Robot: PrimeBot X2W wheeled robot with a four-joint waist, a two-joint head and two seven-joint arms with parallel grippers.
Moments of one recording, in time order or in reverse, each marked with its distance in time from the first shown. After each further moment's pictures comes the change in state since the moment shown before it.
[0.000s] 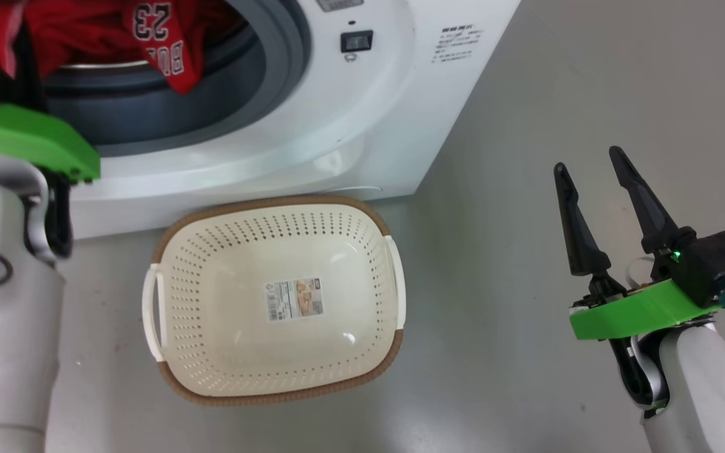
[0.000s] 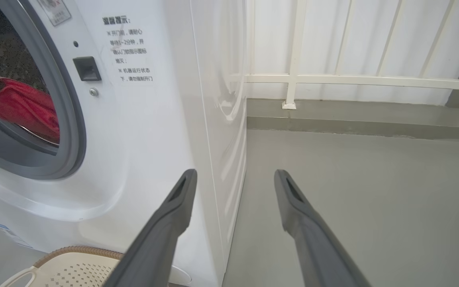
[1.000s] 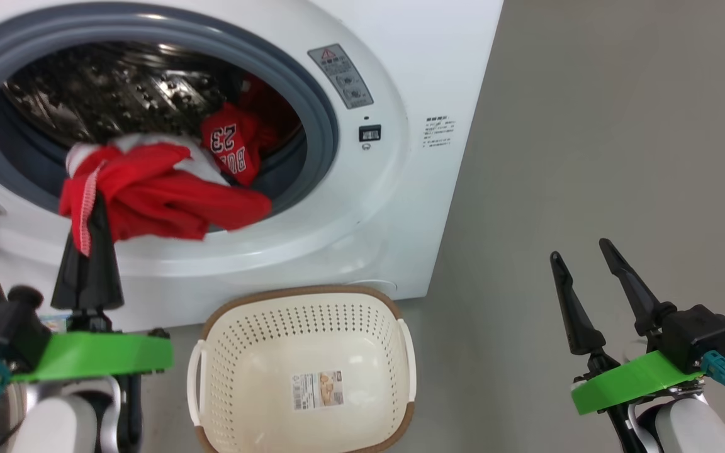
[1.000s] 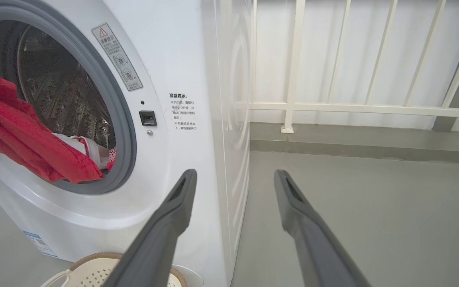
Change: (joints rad) left arm 0.681 -0.086 0.091 -0.777 0.068 0.072 0.020; right arm 0.173 -0.002 0.000 0.038 0.008 0.000 0.000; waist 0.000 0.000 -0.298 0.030
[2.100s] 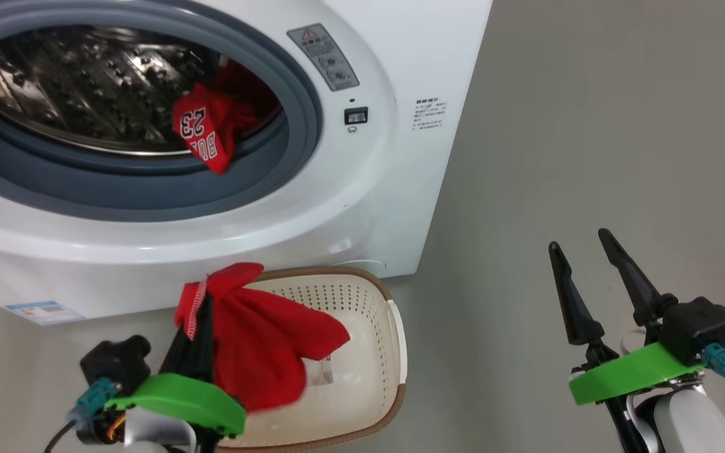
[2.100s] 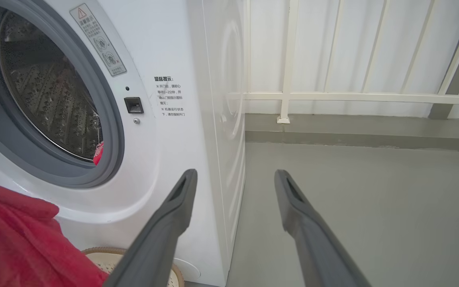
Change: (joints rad) left arm 0.130 -0.074 -0.129 0.144 -0.140 -0.030 0.092; right arm -0.005 0.007 -0.001 -0.012 0.002 0.000 0.000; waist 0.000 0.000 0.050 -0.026
